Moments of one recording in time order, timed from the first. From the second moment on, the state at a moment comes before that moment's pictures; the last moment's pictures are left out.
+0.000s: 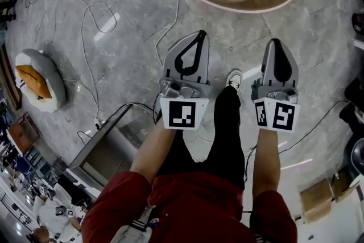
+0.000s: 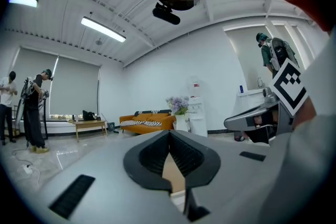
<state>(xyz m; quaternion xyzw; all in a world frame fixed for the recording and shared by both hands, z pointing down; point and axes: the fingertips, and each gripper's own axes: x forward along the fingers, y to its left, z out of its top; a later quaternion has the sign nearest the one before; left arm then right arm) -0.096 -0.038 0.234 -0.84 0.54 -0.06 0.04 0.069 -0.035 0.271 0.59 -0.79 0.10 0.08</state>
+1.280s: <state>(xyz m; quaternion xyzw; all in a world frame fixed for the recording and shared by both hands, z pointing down) -0.061 -0.036 0.736 -0.81 0.58 -0.05 0.11 0.117 -0.050 0.765 0.57 -0.82 0.05 0.03</state>
